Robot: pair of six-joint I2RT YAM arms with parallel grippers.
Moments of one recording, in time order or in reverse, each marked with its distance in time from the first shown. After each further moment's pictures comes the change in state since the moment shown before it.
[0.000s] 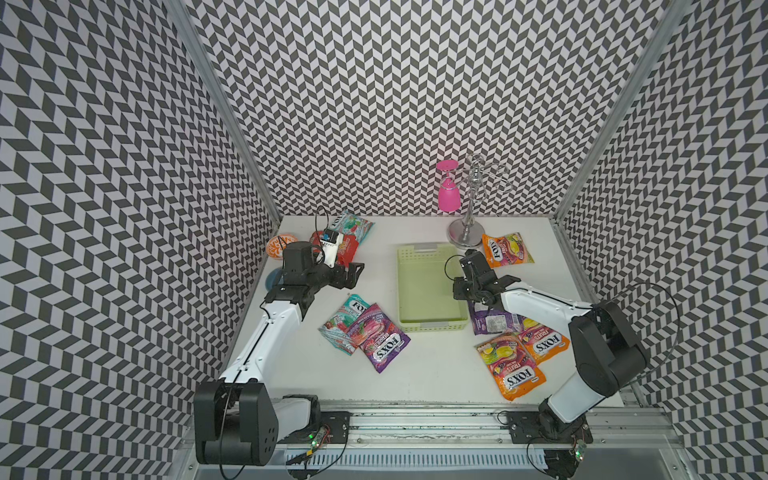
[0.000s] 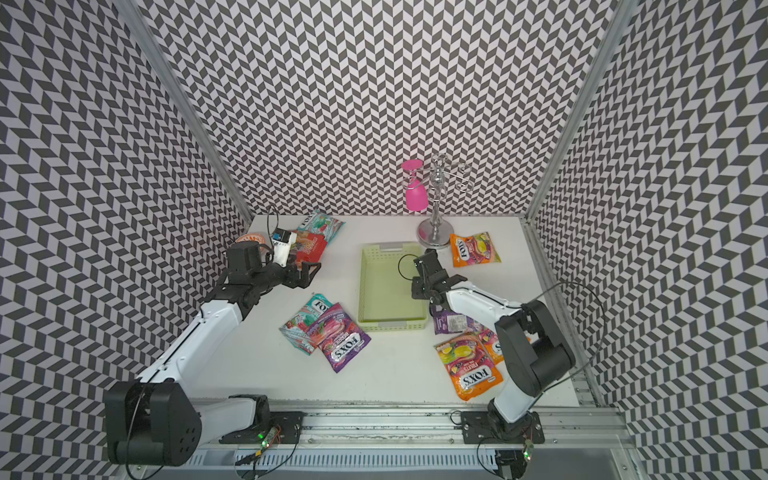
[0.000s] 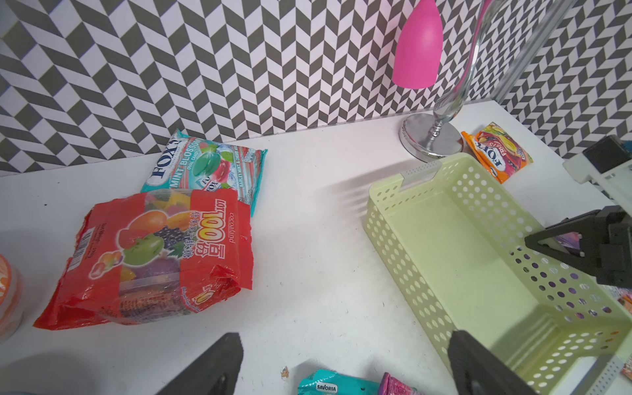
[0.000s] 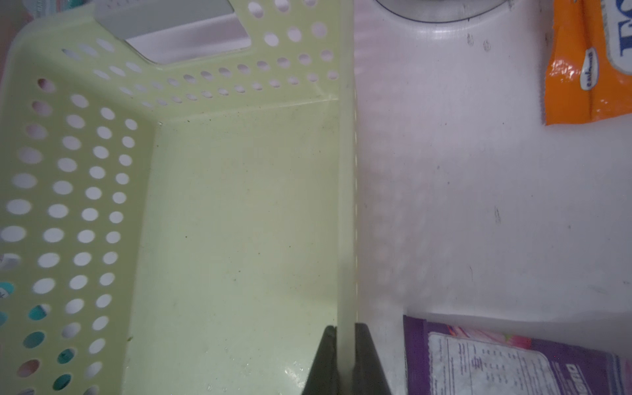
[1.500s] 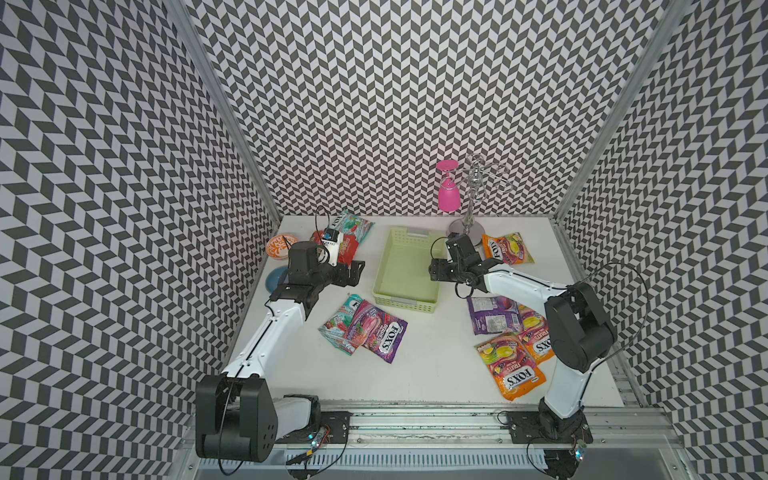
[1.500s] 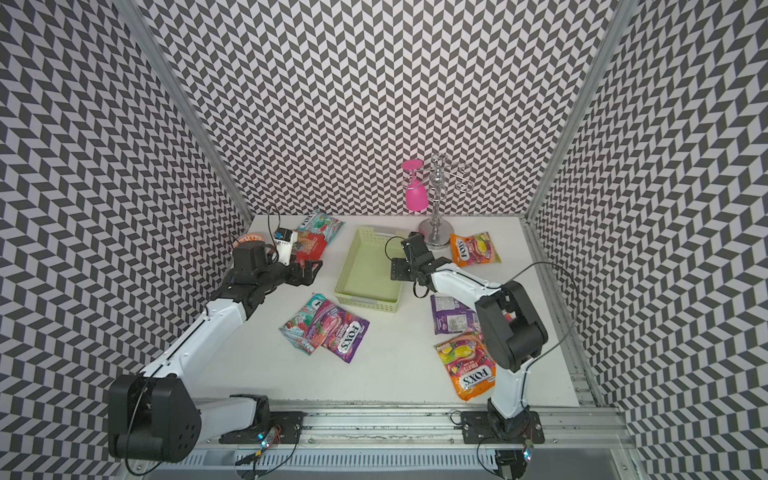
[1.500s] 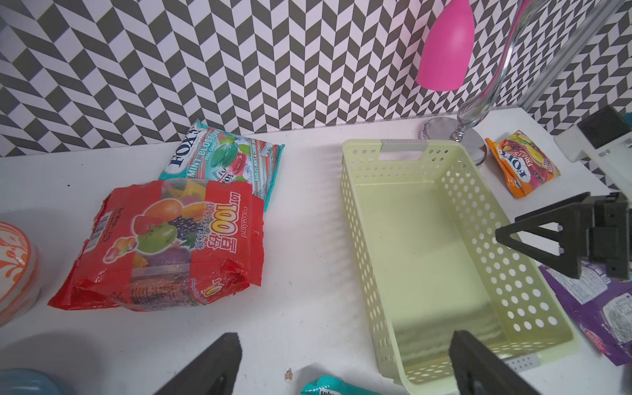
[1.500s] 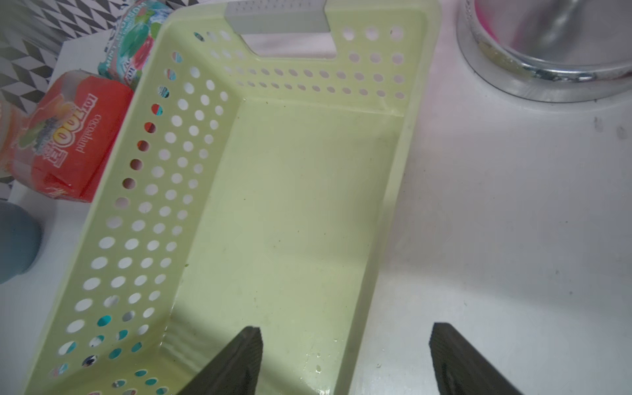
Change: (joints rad) left arm -0.038 0.021 -0.007 0.050 -0.111 -0.083; right arm 0.005 0.219 0.281 0.023 -0.096 0.007
